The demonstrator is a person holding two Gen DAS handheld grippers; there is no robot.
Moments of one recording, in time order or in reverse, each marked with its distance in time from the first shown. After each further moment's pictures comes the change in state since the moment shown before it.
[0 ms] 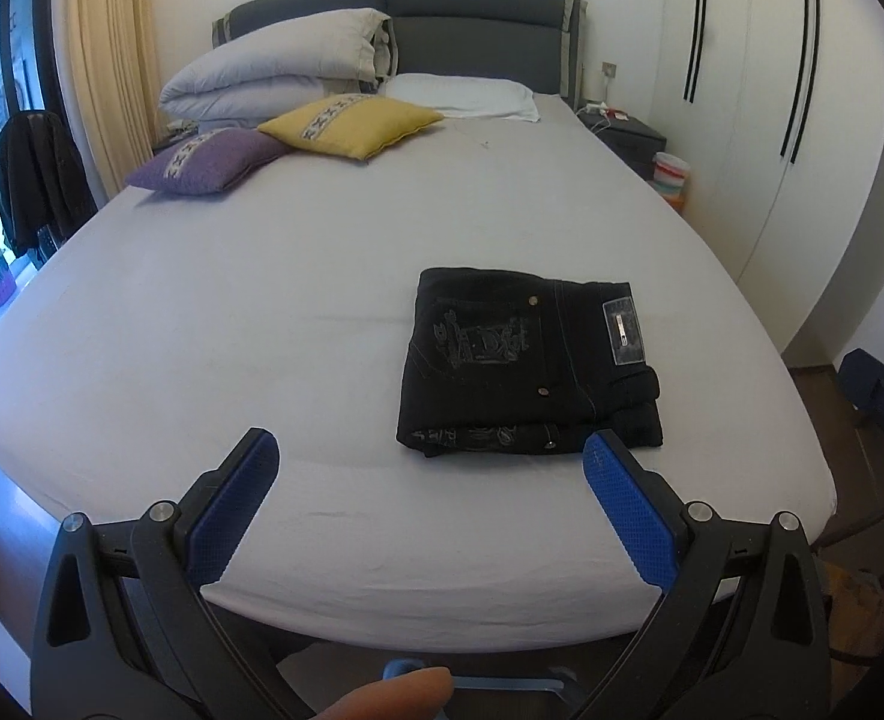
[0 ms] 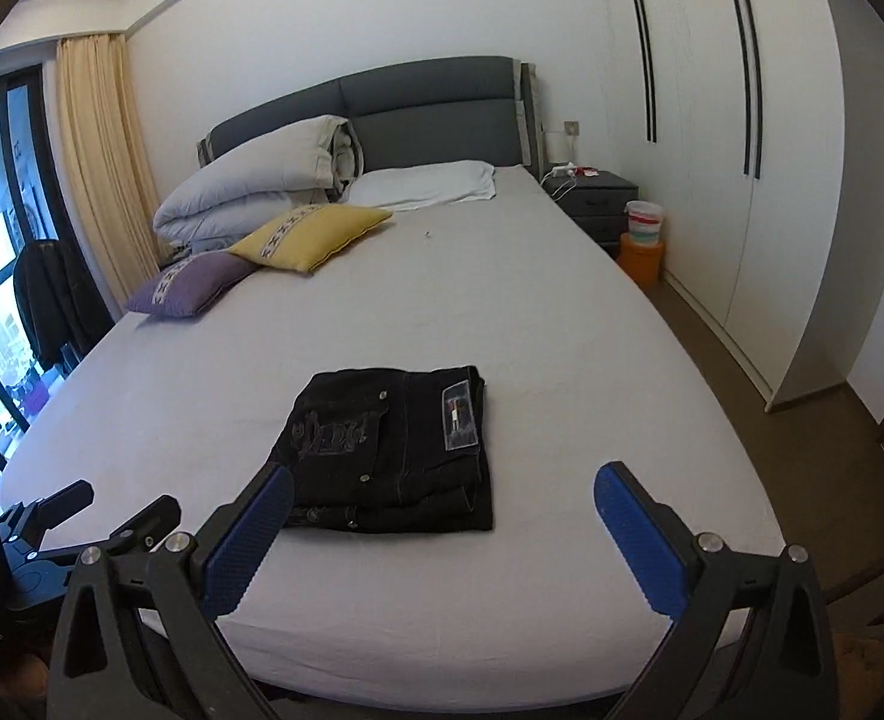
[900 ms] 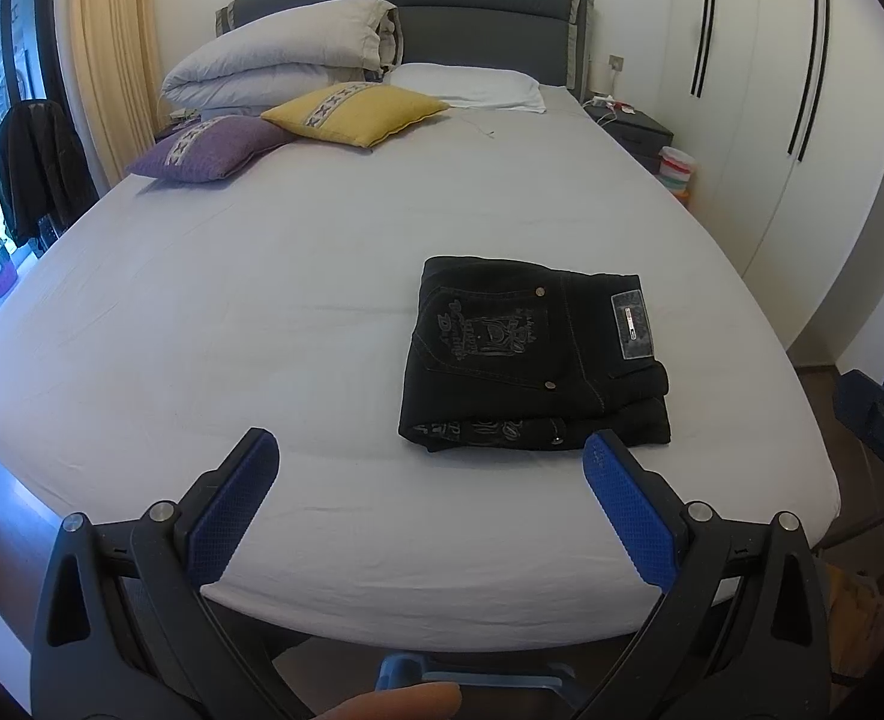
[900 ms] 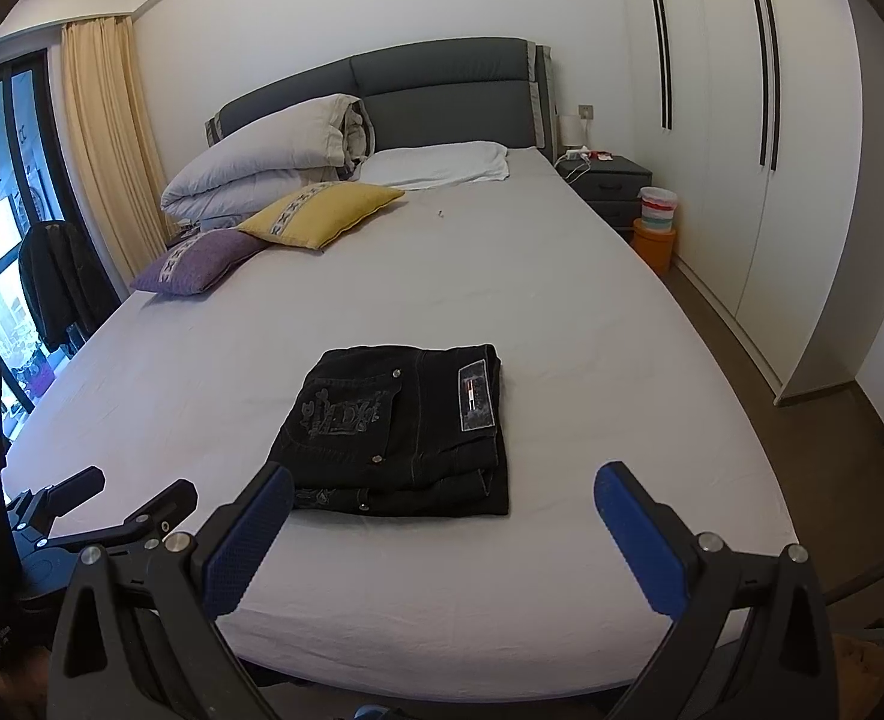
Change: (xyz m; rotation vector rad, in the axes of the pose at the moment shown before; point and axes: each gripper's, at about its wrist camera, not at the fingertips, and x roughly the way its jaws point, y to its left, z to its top) left arm 0.010 0.003 -0.001 -0.010 0.018 0.002; right arm 0.006 0.004 -0.002 -0.019 0.040 0.018
